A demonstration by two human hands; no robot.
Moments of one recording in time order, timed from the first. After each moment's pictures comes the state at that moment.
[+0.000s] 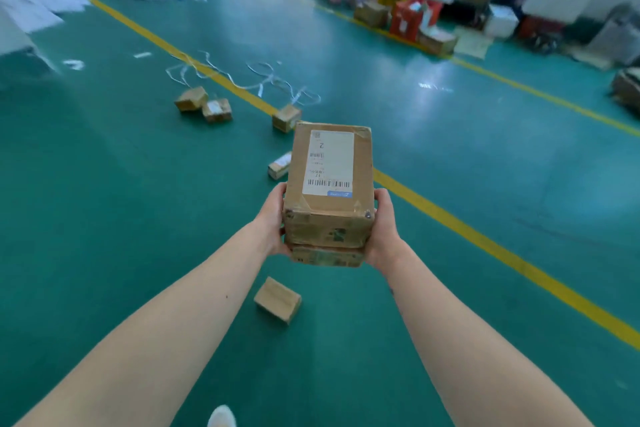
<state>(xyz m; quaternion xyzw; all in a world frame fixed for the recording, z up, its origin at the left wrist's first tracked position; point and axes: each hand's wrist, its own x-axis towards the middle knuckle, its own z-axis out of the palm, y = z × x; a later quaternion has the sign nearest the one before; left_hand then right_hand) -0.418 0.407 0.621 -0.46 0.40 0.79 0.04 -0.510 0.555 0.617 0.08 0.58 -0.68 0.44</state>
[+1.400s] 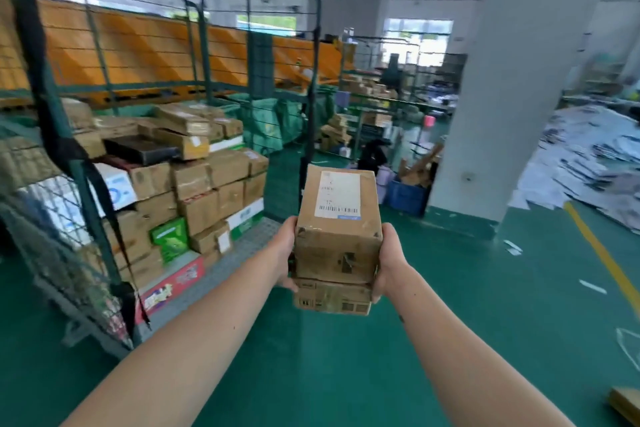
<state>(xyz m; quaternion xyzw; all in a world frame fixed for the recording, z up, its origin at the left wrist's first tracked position) 0.176 -0.226 0.787 -0.65 0.16 0.56 -0.49 0.017 -0.282 0.783 -0.36 0.50 -0.30 0.73</state>
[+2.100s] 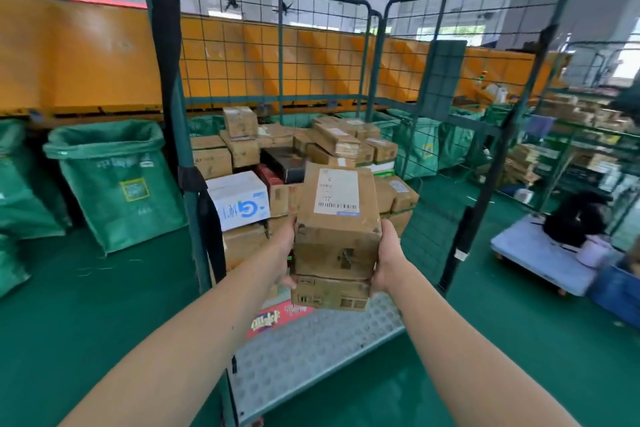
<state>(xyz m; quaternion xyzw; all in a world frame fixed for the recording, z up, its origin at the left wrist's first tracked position) 0.505 -0.351 0.787 -0.67 -0.04 0.38 -0.64 0.421 -0.492 0.769 -0.47 0.38 -0.12 0.79</state>
